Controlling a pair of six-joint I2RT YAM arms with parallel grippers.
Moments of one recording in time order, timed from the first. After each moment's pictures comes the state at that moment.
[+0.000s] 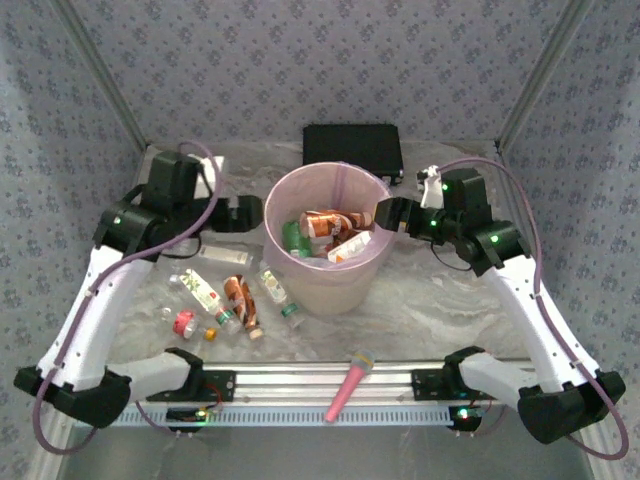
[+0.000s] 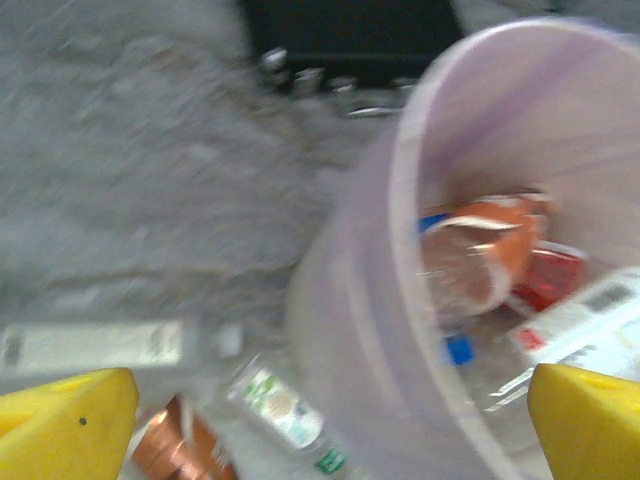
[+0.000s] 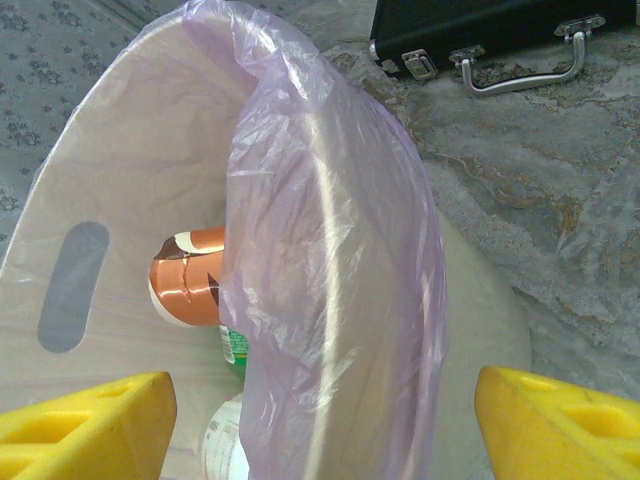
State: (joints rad) left arm -0.40 1.15 1.52 -1.15 0.11 -0.37; right arm 0.34 1.07 1.20 -0.76 -0.39 0.53
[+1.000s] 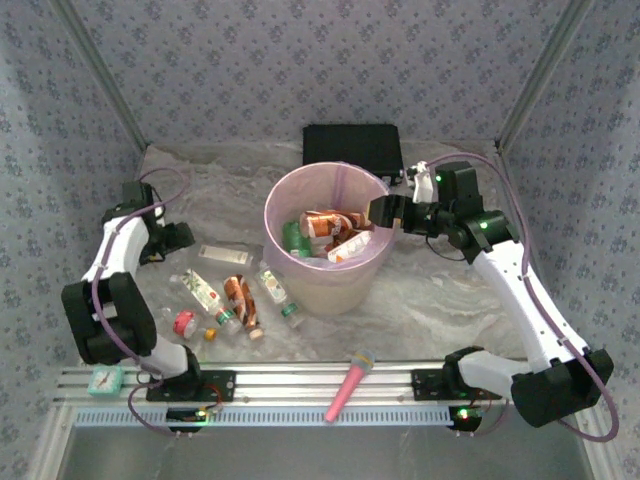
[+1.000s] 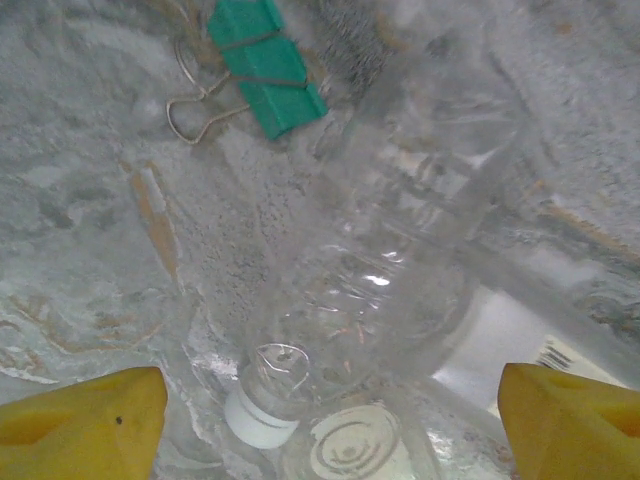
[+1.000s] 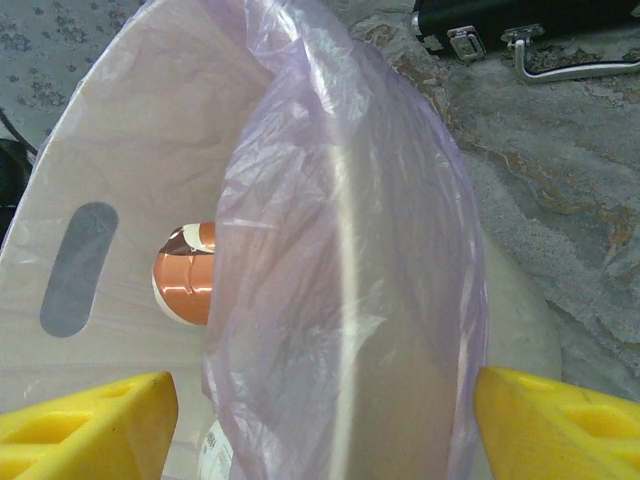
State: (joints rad) left arm 0.22 1.49 1.08 -0.84 0.01 -0.19; right arm 0.31 1.16 1.20 -0.70 -0.51 0.45
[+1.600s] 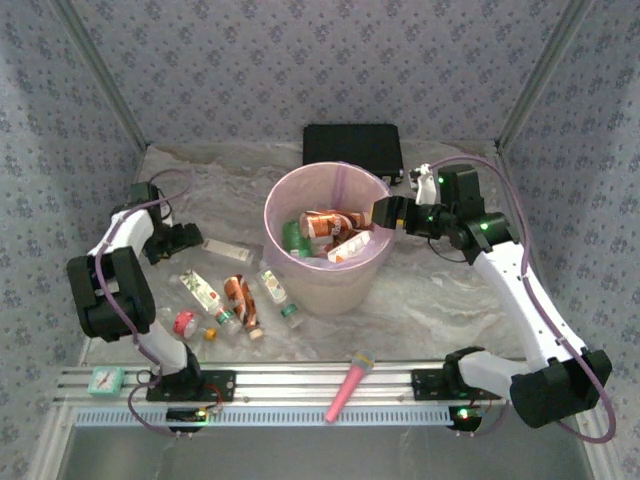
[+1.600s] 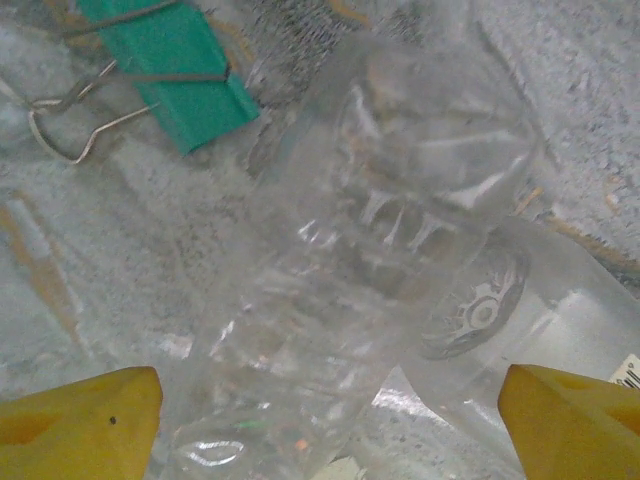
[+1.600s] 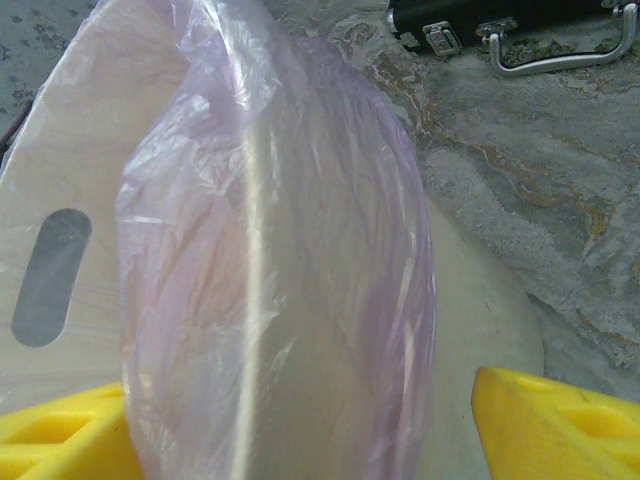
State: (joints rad) left arm 0.22 1.65 1.11 -0.78 0.11 -0.17; right arm 0.28 1.15 1.17 -0.69 -0.51 0.45
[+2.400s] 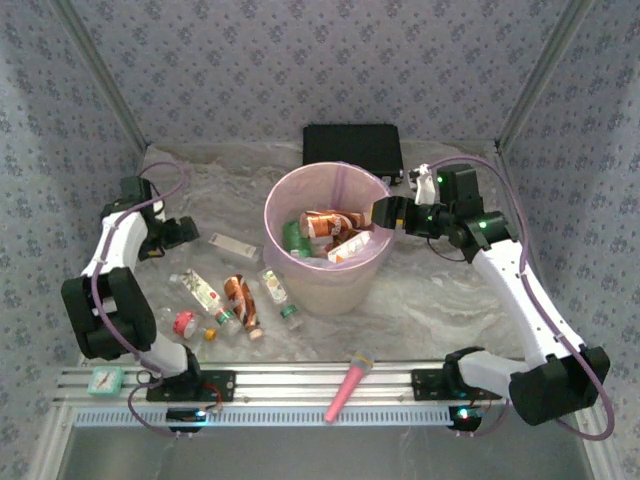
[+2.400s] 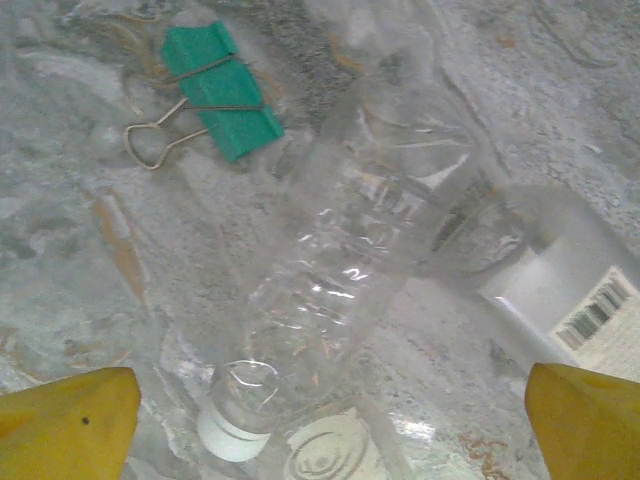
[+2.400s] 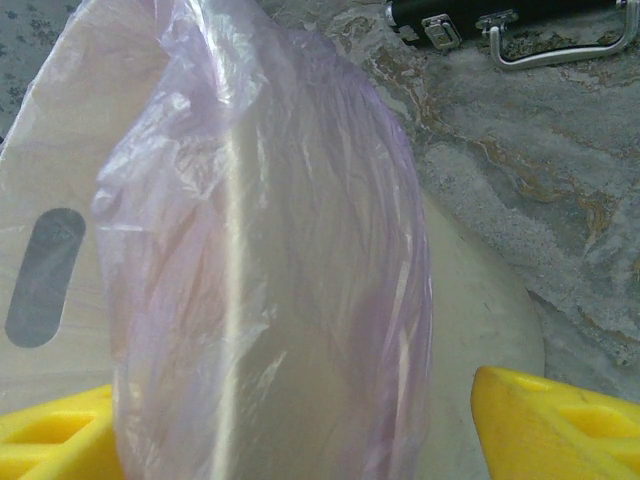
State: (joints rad) left arm 0.24 1.52 1.13 -0.85 0.07 -0.16; right arm 0.28 1.17 1.17 -0.69 -0.53 0.45
